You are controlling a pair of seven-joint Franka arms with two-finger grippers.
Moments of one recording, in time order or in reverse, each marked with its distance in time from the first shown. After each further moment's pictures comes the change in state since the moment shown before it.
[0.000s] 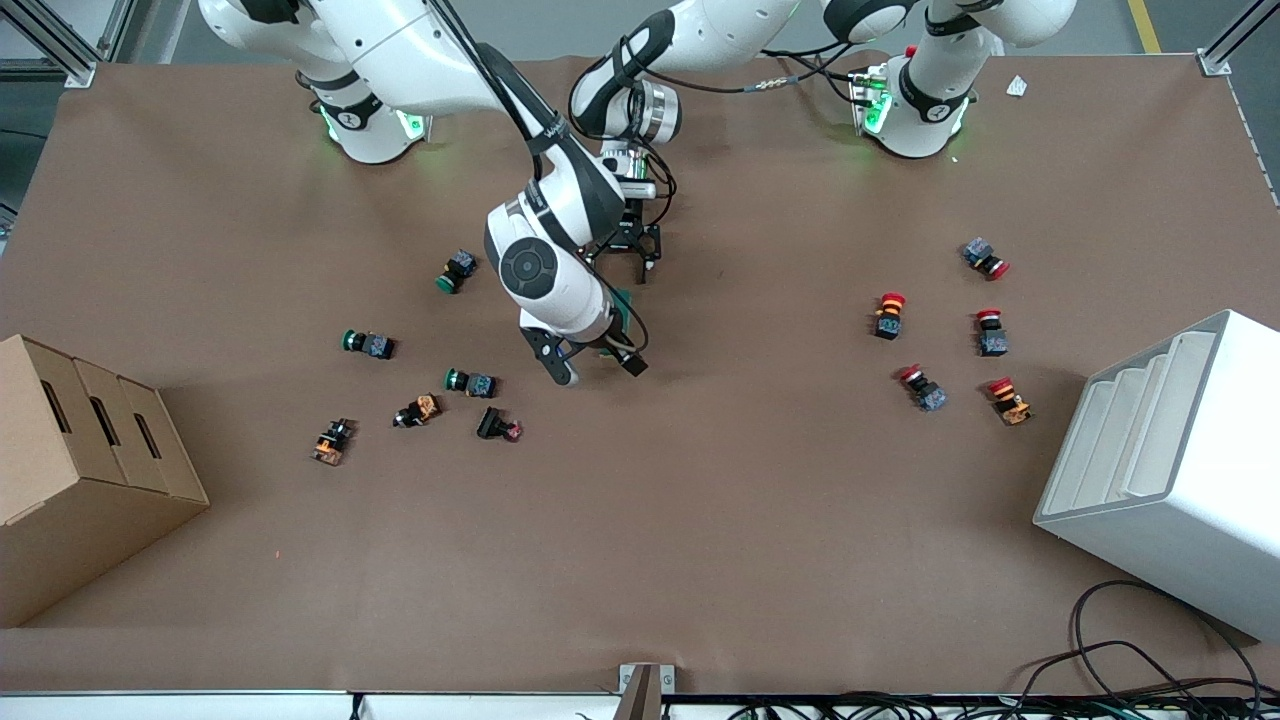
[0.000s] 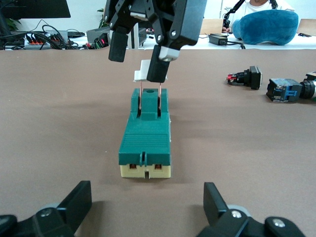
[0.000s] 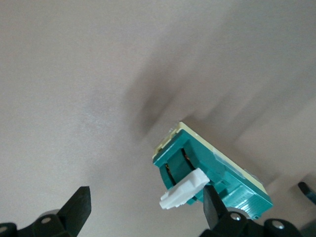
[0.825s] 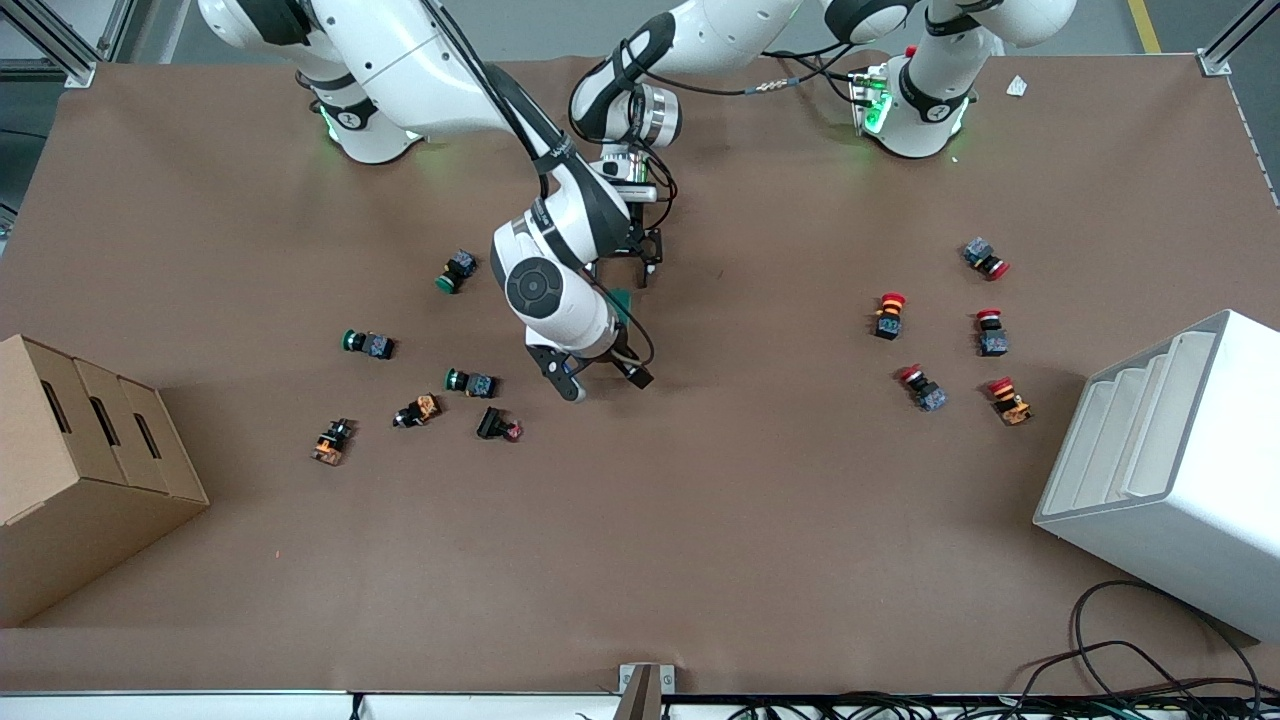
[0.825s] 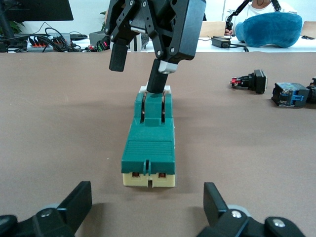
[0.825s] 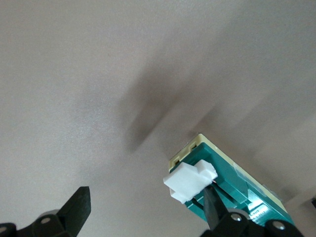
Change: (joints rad) left arm 0.001 0.000 0.013 0.006 0.000 0.000 0.000; right arm -0.017 0.059 0.002 0.074 0.001 -0.027 -0.046
